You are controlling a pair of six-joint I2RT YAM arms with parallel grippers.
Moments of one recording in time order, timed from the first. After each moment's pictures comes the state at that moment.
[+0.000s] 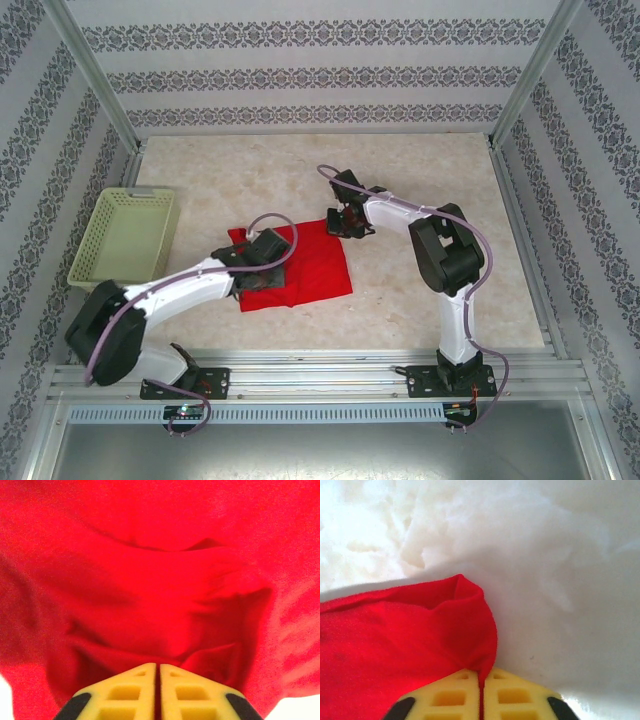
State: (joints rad) left arm -0.69 1.36 0.79 -0.55 -0.17 -0.74; right arm 0.49 2.08 1.44 -0.52 -0.15 0.59
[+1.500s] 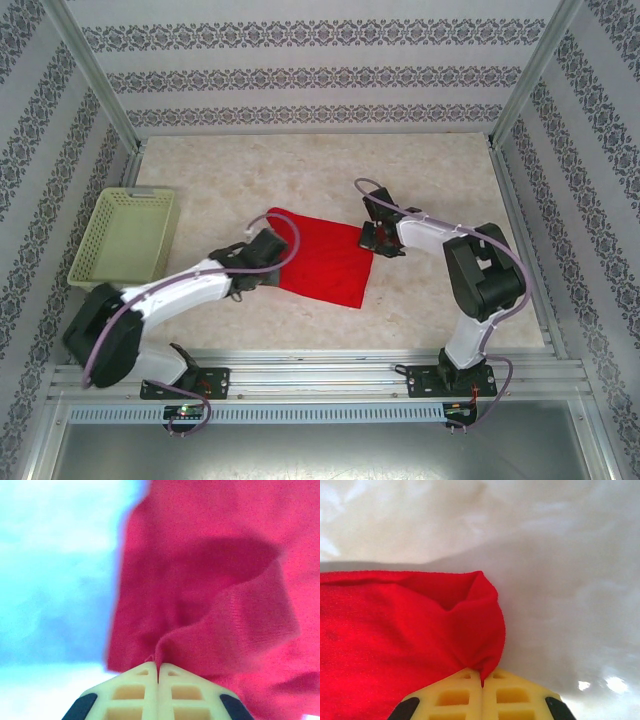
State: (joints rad) left arm -0.65 1.34 0.76 -0.51 -0.28 -0.63; right arm 0.40 1.78 1.03 -0.43 0.01 0.73
